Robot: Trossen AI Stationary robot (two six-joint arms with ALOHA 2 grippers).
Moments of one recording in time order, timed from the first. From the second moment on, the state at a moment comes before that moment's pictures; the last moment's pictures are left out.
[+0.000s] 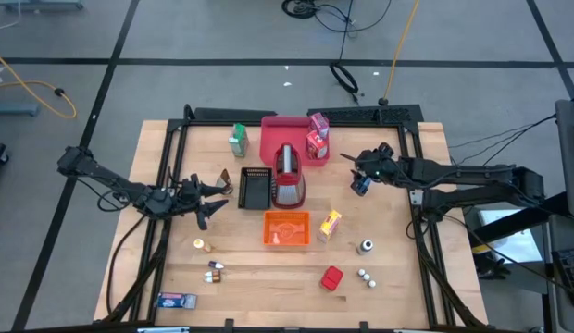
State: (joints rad) left arm -0.43 0.40 0.01 0.27 -0.69 -0.32; right arm -0.26 0.99 0.56 -0.41 0.40 0.17
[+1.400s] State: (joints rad) left arm -0.43 0.40 0.01 0.27 -0.69 -0.32; right arm -0.36 0.89 0.56 -0.50 0.38 0.29
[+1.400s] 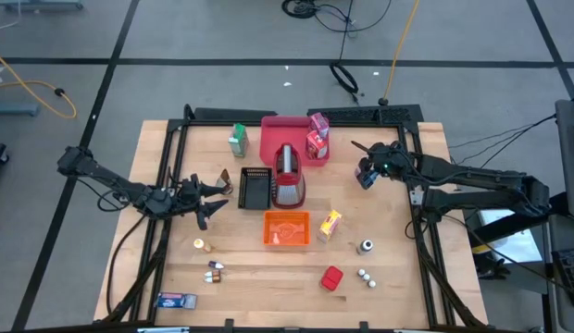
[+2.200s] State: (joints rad) left arm -0.43 0.40 0.01 0.27 -0.71 -0.32; right arm -0.39 0.90 0.44 -0.34 0.29 0.26
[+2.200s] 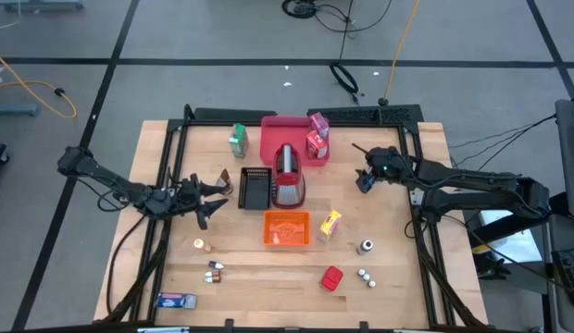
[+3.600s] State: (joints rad) left arm -0.43 0.40 0.01 0.27 -0.74 -0.34; right arm -0.65 1.08 0.75 -0.99 0.26 0.75
